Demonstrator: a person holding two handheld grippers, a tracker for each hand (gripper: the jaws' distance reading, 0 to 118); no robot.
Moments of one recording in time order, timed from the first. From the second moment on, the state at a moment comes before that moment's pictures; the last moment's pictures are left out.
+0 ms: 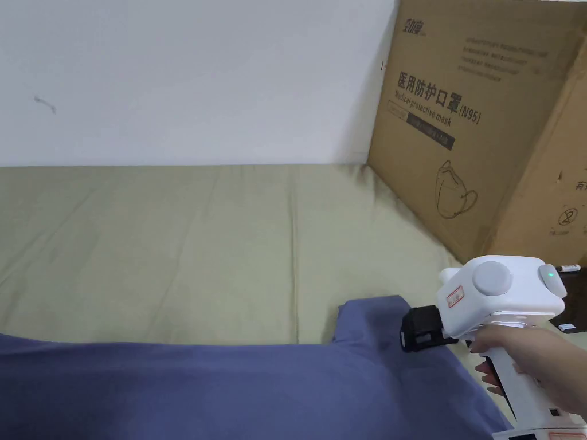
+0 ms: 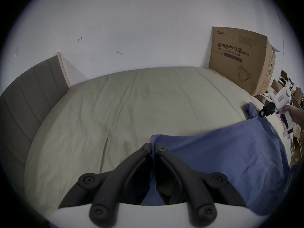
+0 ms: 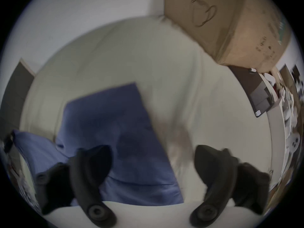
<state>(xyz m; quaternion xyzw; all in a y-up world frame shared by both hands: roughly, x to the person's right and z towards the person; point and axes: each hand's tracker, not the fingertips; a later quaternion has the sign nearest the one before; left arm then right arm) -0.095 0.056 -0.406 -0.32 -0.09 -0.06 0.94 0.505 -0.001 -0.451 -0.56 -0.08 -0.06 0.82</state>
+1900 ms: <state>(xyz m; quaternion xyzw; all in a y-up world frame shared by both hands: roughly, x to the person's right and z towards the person) -0.060 0.183 -0.506 -0.24 0.00 -0.03 0.97 0.420 0.201 -0.452 -0.25 -0.13 0.00 0.96</state>
